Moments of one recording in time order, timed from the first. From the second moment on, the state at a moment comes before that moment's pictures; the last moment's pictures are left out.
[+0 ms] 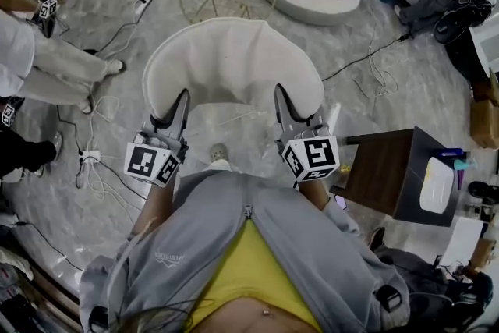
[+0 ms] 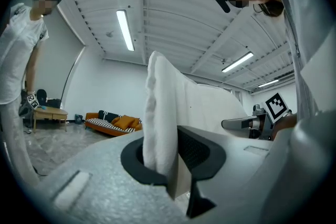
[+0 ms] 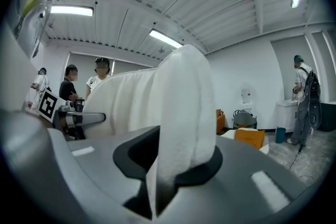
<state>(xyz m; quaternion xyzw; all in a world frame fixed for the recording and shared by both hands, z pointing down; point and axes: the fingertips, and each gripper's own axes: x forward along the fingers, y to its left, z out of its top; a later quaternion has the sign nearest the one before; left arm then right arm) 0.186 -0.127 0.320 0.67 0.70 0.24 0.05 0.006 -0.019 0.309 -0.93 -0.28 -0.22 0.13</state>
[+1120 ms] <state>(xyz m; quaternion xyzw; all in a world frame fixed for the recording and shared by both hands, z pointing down) 0.321 0.086 0.472 0.66 0.70 0.28 0.05 0.137 0.189 0.458 -0.90 -0.31 -0.24 0.17</state>
